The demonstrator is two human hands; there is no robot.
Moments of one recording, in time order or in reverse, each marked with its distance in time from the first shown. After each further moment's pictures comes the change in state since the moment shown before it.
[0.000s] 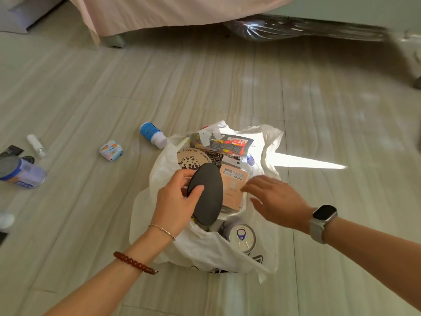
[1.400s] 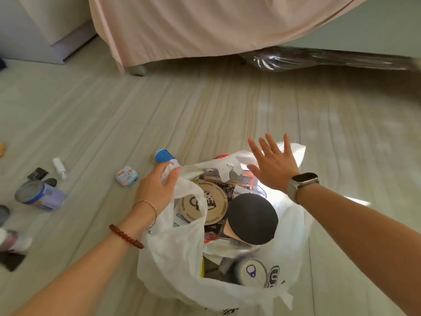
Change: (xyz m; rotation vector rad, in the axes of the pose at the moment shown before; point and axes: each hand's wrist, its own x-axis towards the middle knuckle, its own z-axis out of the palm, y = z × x) left_hand 0.095 -0.006 -0.044 0.331 0.177 -0.113; right_hand 0.126 0.068 -0.024 -0.264 -0.134 0.340
